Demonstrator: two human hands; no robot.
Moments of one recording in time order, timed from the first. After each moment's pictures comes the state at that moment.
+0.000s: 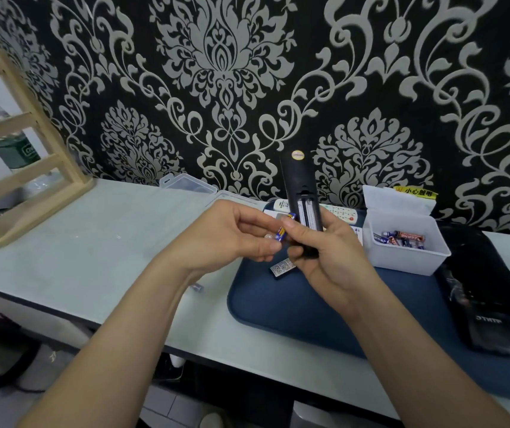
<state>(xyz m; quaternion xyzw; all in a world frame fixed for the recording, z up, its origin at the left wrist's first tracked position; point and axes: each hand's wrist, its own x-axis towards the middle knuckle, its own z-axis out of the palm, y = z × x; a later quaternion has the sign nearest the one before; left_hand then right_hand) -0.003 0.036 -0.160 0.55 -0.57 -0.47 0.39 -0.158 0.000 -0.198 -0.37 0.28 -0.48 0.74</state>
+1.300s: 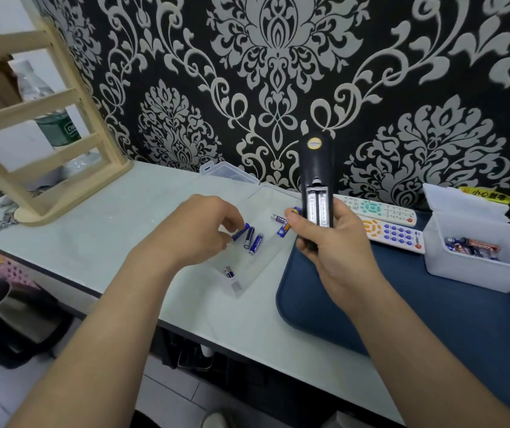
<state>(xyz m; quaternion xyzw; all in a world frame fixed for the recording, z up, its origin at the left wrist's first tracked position) 0.098 0.032 -0.181 0.73 -0.67 -0.11 0.10 -0.093 -0.005 -0.210 -0.43 0.36 -0.48 0.68</state>
